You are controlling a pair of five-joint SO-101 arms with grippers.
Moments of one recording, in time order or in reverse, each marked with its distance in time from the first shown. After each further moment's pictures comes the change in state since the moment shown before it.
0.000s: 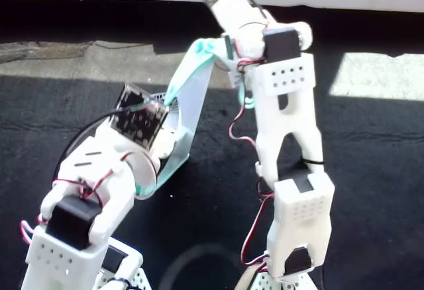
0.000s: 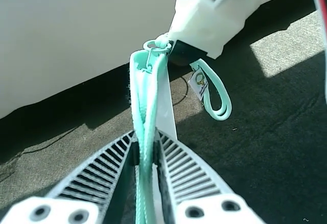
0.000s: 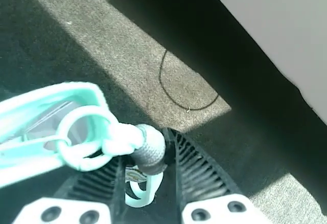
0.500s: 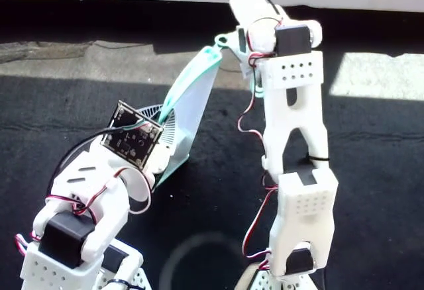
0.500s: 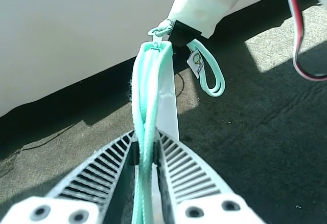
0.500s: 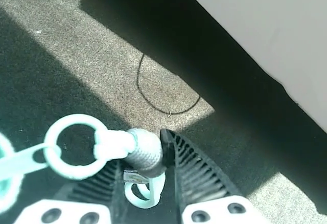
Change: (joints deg) left arm 0.1 -6.6 1.9 4.3 -0.1; right arm 5.8 5.6 -0.3 -4.7 0.3
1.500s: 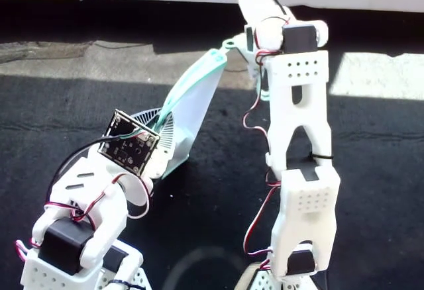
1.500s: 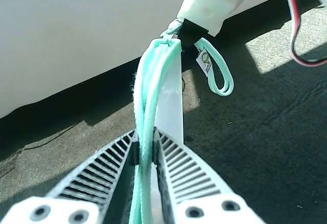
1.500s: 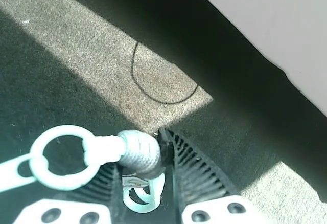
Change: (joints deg) left arm -1.5 -3.4 2.1 0.2 0.0; right arm 3.2 5.0 -2.3 2.2 0.0
